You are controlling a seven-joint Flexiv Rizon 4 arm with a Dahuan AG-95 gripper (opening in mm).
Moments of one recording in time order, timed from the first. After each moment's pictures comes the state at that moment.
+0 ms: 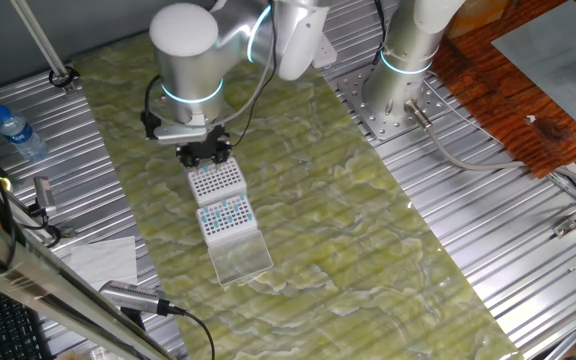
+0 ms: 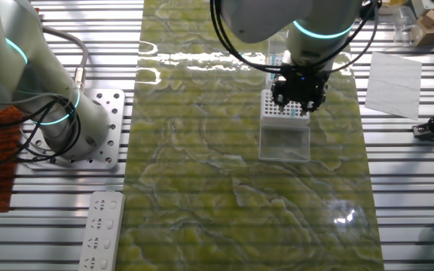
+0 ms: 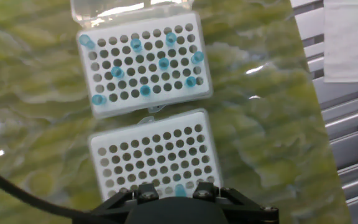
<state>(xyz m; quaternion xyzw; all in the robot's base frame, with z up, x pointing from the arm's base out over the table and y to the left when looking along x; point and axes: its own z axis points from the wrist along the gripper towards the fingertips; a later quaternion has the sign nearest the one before) 0.537 0.016 0.073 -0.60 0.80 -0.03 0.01</state>
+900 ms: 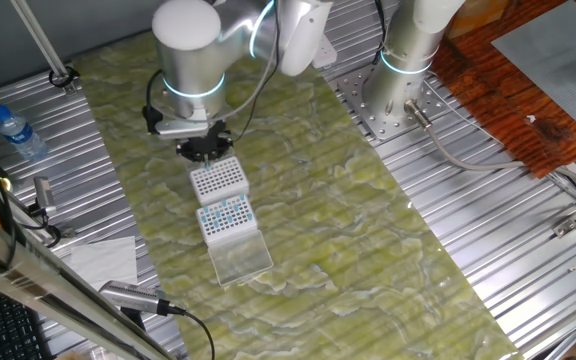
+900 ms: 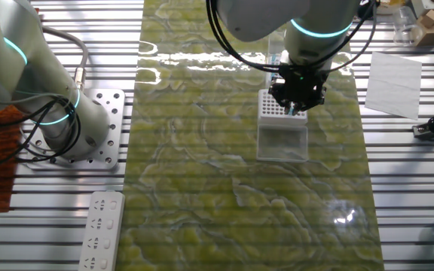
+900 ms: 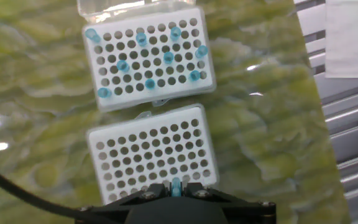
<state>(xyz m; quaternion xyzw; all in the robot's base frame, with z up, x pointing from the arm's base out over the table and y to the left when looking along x) 0.535 0.010 0.105 -0.61 0.79 -0.04 -0.01</state>
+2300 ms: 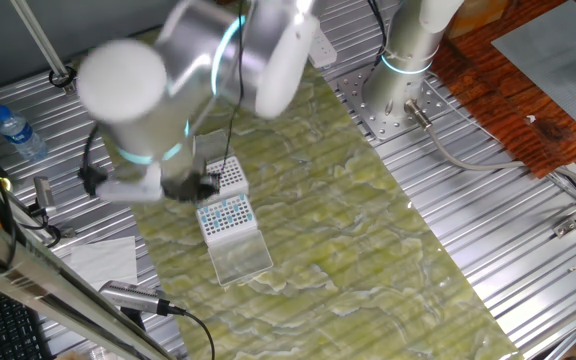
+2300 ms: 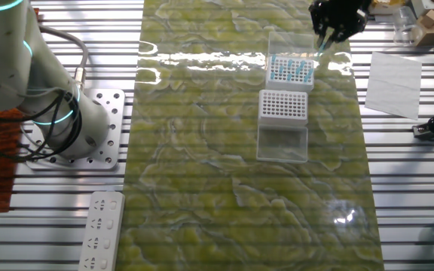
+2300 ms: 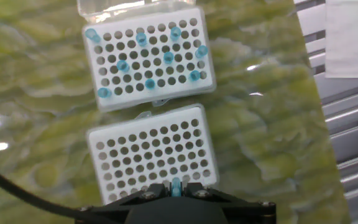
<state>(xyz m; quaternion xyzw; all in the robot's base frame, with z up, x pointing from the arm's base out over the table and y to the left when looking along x) 0.605 0.148 0.162 -0.50 0.86 -0.03 -0.06</state>
